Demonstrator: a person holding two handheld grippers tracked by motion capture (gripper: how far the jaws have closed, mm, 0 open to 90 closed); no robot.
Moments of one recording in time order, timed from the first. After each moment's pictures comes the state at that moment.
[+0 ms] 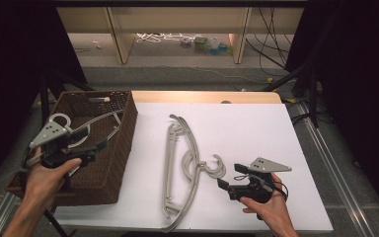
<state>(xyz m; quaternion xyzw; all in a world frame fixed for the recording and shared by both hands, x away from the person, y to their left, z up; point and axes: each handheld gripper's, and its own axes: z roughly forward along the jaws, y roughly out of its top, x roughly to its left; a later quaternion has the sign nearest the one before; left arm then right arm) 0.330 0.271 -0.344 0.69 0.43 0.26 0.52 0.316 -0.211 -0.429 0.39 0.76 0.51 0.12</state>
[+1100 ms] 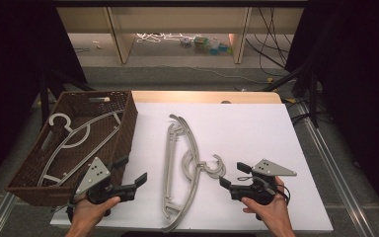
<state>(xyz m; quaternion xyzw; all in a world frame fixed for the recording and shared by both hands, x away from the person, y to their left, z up) 0.294 0.199 -0.417 0.71 0.32 0.24 0.57 0.310 -0.216 -0.431 0.40 0.74 0.52 0.13</state>
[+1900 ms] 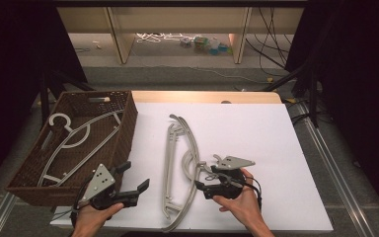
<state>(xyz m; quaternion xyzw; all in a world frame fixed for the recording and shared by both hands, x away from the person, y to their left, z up) 0.288 0.194 -0.431 0.72 0.32 0.24 0.57 0.334 -0.145 -0.443 0.37 0.82 0.43 0.09</state>
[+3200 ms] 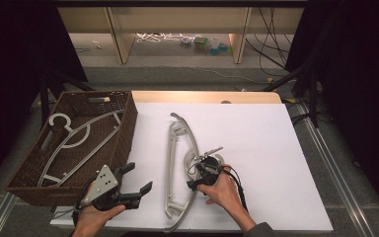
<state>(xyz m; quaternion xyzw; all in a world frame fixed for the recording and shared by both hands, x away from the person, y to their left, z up) 0.287 0.190 -0.432 0.73 0.30 0.24 0.57 0.378 -0.102 -0.472 0.43 0.86 0.28 0.03</state>
